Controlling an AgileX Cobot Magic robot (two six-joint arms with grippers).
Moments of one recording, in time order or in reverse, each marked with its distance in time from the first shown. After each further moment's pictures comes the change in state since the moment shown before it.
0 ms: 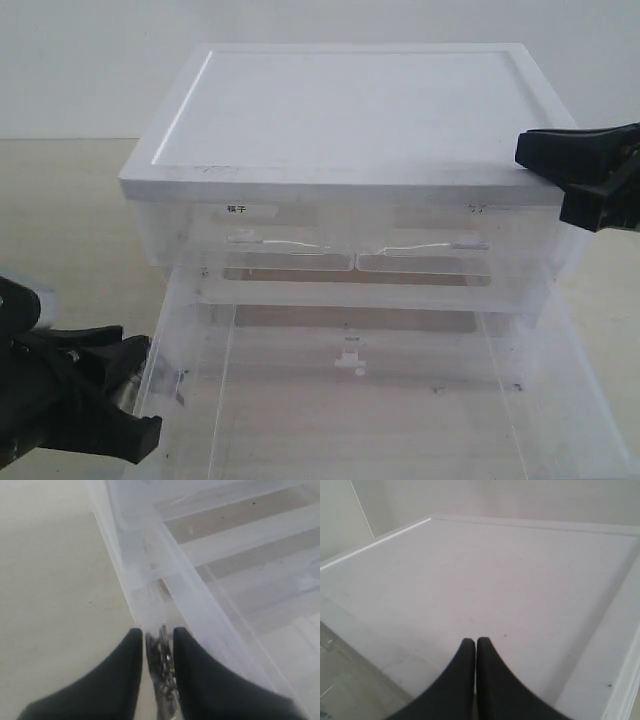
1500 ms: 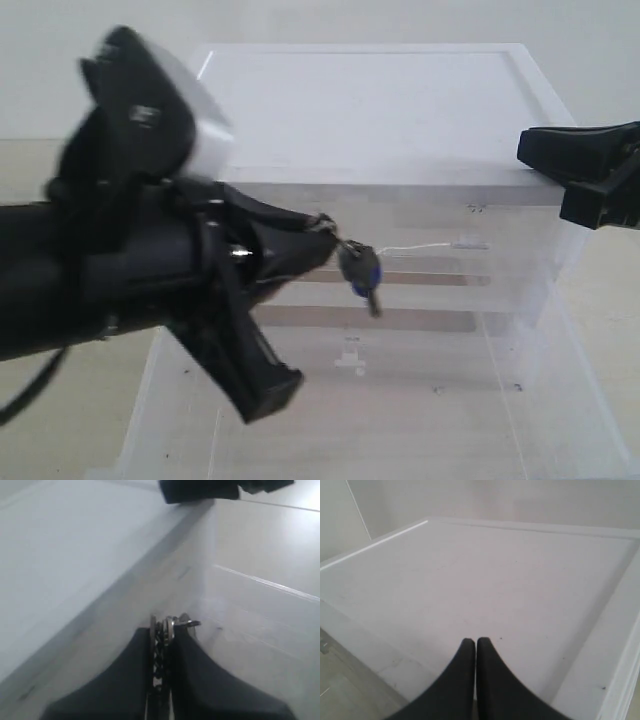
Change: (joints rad) left arm 0.000 -0.046 -0.467 -0.290 0.473 0.793; right arm 0.000 0.000 0.000 0.022 0.002 -0.020
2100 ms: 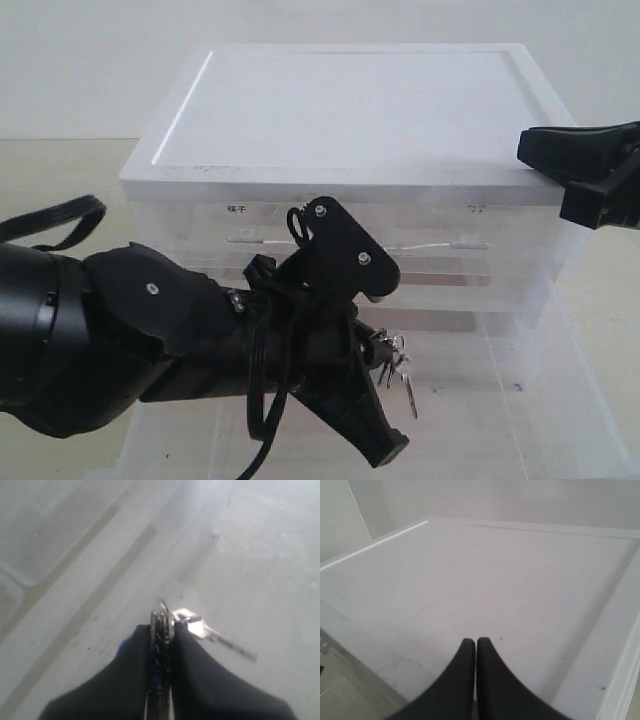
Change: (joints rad) left arm 0.000 0.507 -0.148 0.029 0.044 -0.071; right arm 0.000 0.000 0.000 0.000 0.000 0.000
